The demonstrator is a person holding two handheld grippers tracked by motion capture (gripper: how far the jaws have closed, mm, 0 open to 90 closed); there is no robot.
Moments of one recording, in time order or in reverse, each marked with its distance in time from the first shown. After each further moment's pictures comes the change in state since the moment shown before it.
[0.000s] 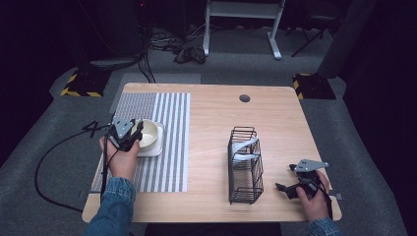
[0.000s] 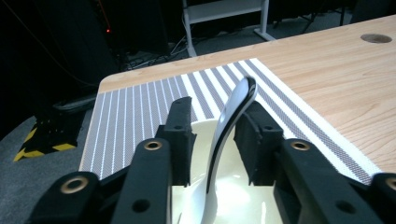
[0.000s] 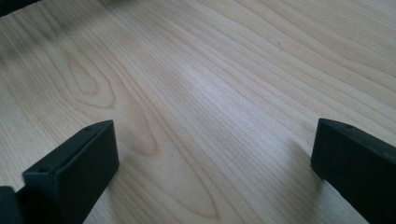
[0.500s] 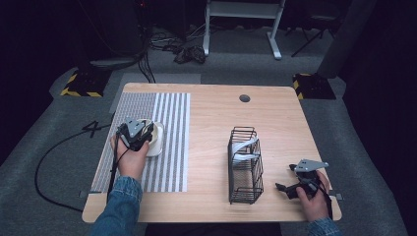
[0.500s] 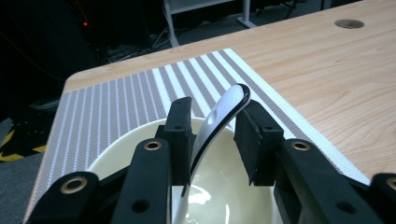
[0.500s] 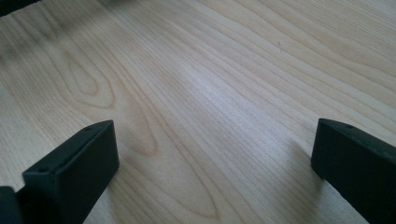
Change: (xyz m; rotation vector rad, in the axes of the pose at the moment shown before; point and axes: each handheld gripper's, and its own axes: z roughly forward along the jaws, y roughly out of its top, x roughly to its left) left arm -0.022 0.001 0.013 0.045 -0.068 0.028; right arm 0.000 0.000 0.000 0.000 0.000 0.000
